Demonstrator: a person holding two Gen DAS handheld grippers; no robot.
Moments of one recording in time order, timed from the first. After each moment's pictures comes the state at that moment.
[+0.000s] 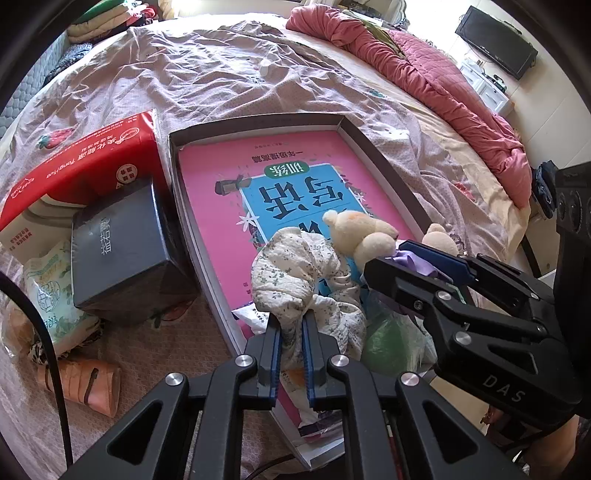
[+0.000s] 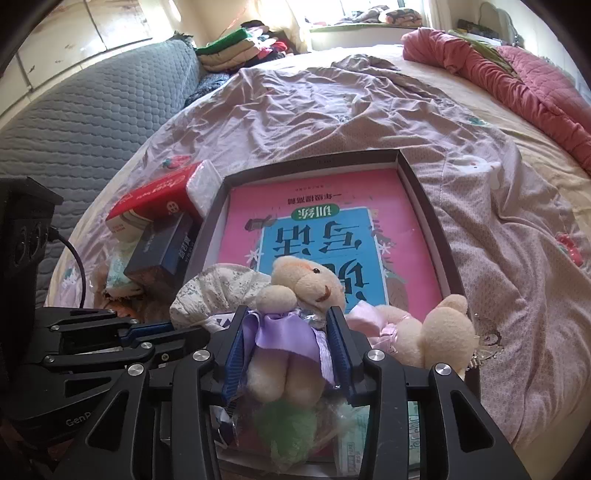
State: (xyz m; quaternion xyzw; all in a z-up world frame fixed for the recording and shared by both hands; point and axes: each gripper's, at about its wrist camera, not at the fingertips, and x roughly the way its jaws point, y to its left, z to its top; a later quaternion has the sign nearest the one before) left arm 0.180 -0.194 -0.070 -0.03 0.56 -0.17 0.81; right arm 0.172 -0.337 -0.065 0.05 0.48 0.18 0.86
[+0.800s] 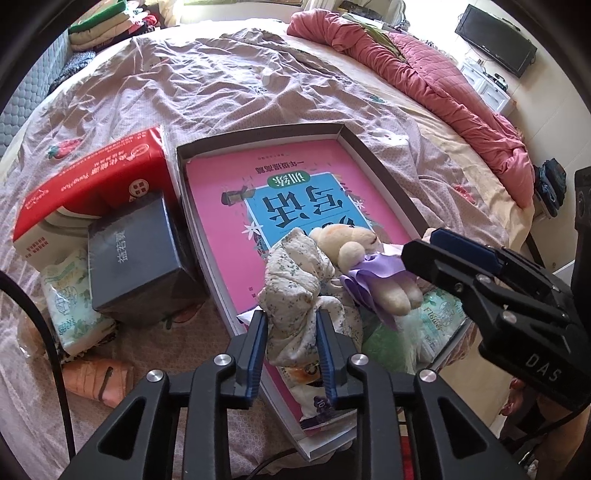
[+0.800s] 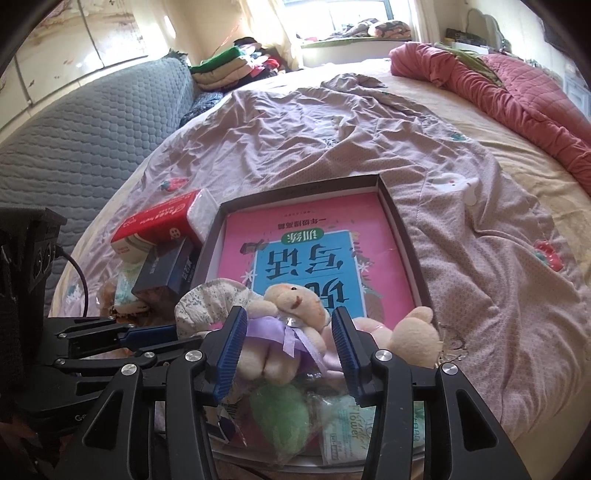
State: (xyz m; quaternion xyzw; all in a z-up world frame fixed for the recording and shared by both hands) left arm 0.175 -0.195 -0.054 -0.01 0.55 -0.16 0.82; right arm 0.163 -0.355 -0.039 0.06 0.45 0.16 0.88
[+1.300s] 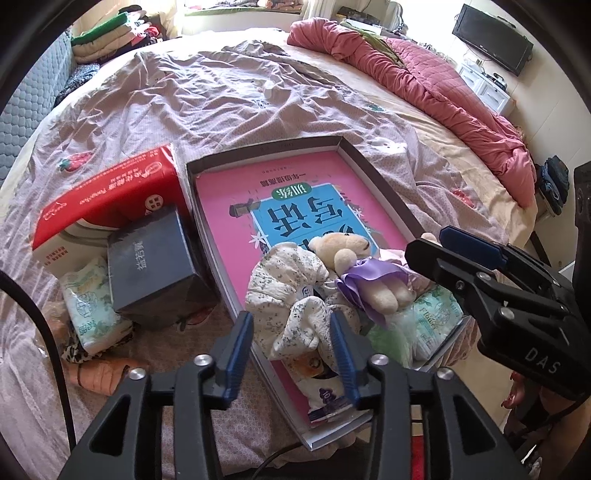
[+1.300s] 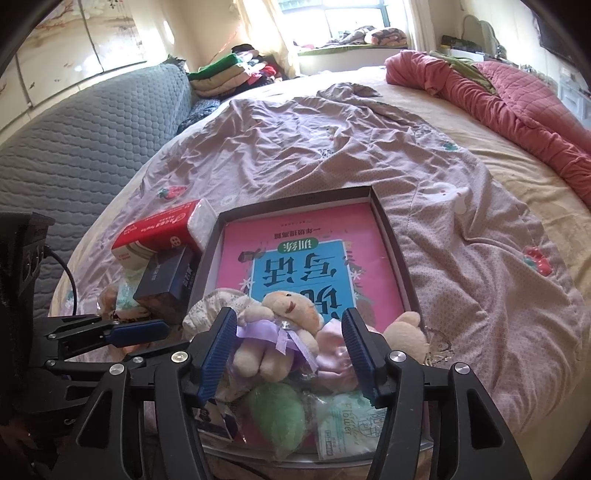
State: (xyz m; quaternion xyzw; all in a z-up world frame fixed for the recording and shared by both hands) left arm 0.167 -0.192 -0.036 0.00 0.54 -0.15 0.83; right arm 0.157 -0.358 -0.027 0.06 0.44 0.15 0.88
